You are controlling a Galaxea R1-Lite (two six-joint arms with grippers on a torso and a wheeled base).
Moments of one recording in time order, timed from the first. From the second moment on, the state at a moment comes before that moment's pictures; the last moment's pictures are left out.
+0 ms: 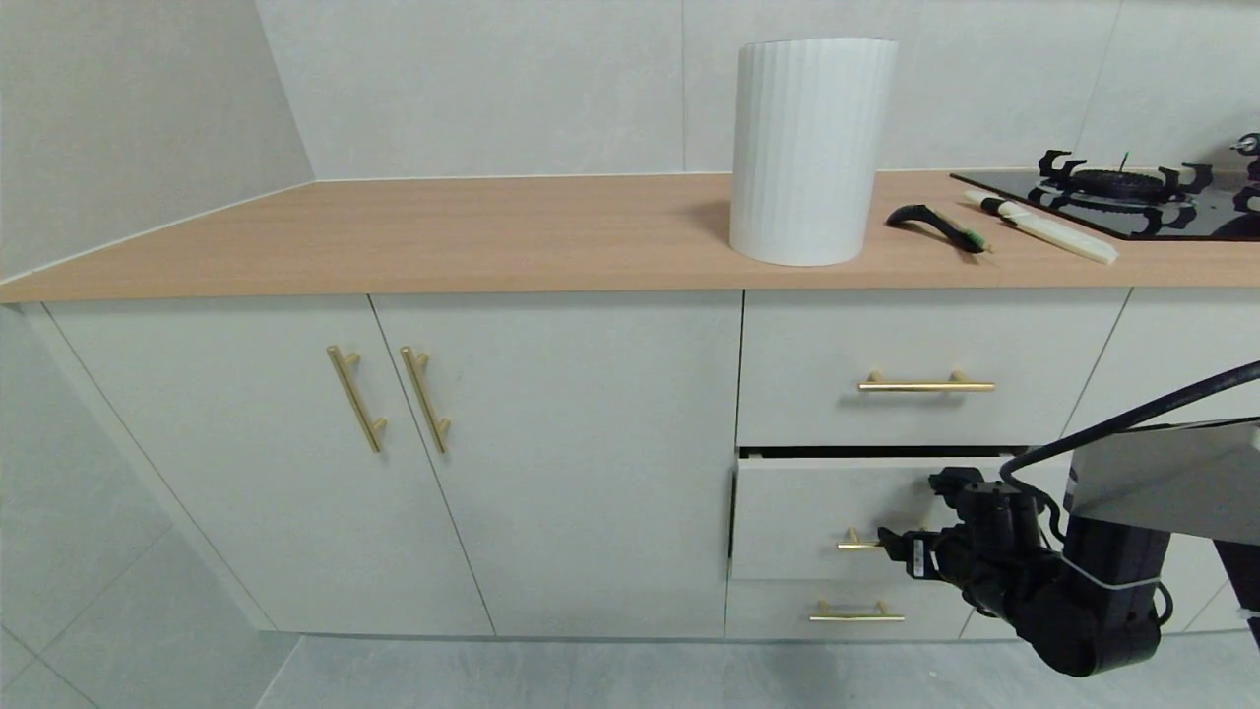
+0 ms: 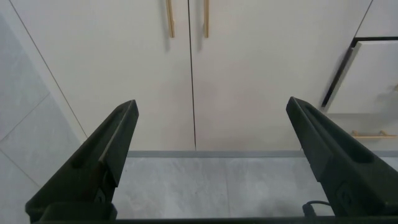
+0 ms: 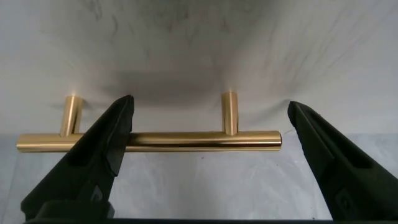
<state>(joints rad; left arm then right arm) 0.00 0.00 0.00 0.00 -0.01 0.00 0.16 2.44 -0.63 -1.22 -0.16 0.11</state>
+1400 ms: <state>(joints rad) 0.00 0.00 0.00 0.00 -0.01 0.00 0.30 2.05 -0.50 -1.07 -0.22 0.12</state>
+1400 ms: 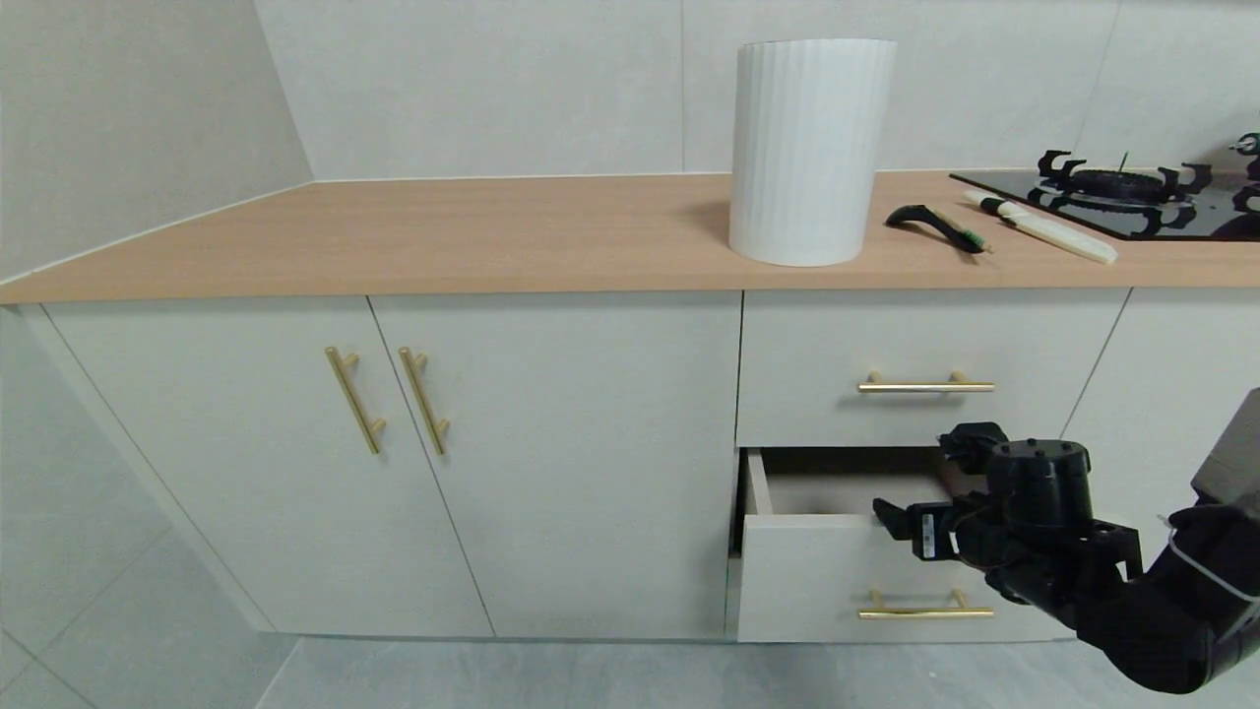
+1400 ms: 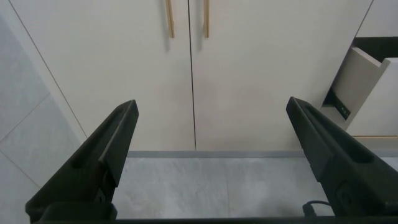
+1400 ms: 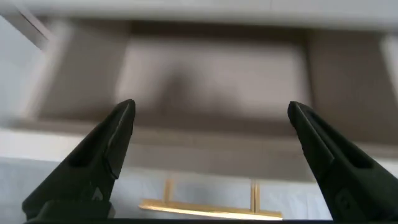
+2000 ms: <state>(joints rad) 0.00 0.00 0.00 0.00 -0.01 0.00 0.30 1.97 -0.49 -0.82 -0.18 0.11</state>
